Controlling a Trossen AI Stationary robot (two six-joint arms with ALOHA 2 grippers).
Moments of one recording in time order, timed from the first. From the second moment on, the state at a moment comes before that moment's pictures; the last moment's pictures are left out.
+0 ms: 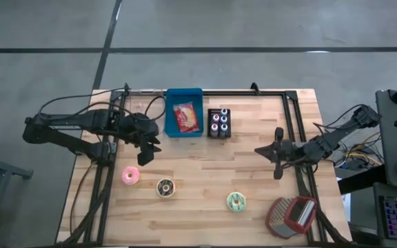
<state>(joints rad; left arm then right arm) 0.01 1.09 1.09 -0.94 0.05 -0.30 0.54 0.50 0.30 0.04 0.68 0.15</state>
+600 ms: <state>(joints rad) 0.01 1.09 1.09 -0.94 0.05 -0.30 0.54 0.58 0.31 0.15 0.70 0.19</state>
